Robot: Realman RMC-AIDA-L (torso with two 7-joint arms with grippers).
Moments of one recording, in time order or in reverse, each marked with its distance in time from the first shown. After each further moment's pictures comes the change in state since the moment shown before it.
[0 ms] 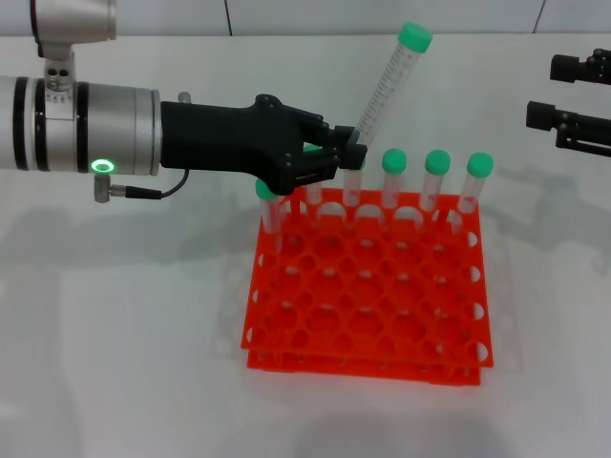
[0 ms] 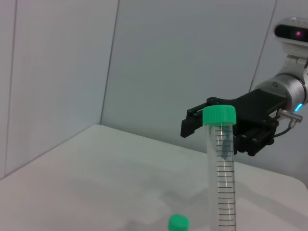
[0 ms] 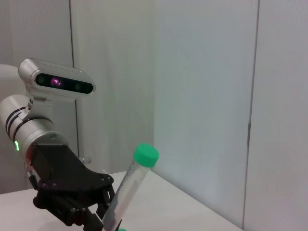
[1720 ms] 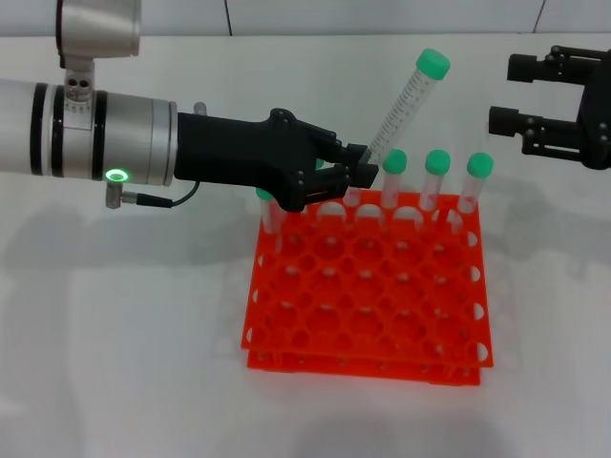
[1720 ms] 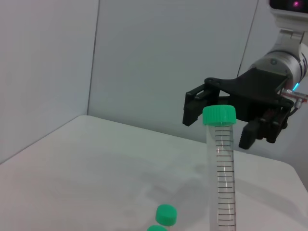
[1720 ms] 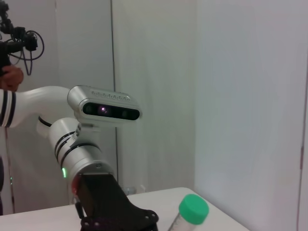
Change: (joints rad) left arm -0.006 -0.003 0.055 -0.003 0.000 -0.011 0.019; right arm 0.044 0.004 -0.042 0.013 0.038 -0.064 0.000
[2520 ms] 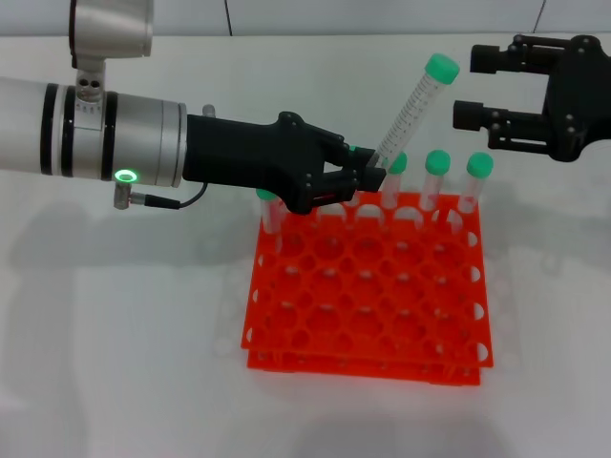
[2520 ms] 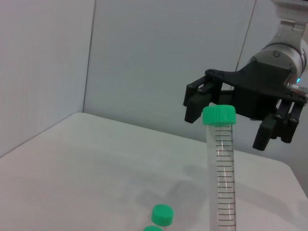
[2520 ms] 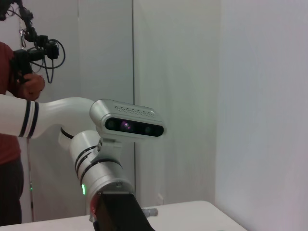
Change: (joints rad) left arm -0.017 0.000 0.013 -0.025 -0.004 -0.008 -0.001; right arm 0.038 0.003 -0.059 0.006 0.036 0.013 -0.001
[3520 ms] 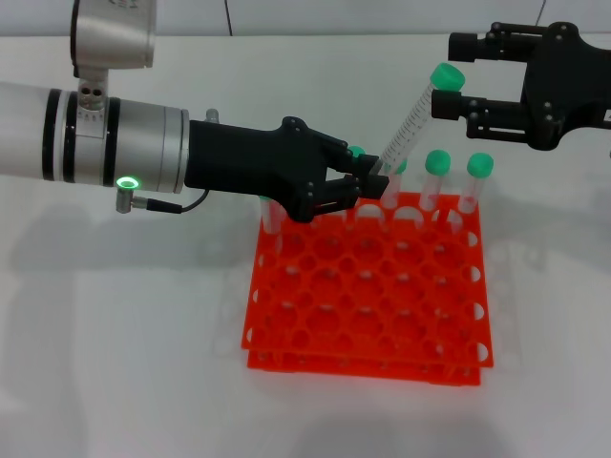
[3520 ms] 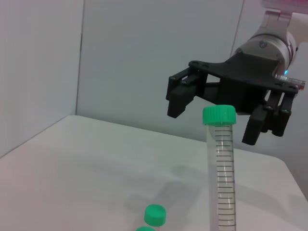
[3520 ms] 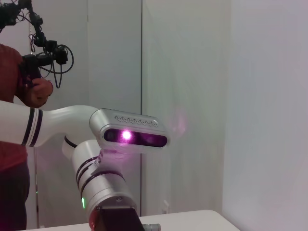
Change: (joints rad) left arm 0.008 -0.003 0.014 0.002 -0.008 0.006 0.037; right arm 0.028 0.003 -0.033 0.005 0.018 0.027 0.000
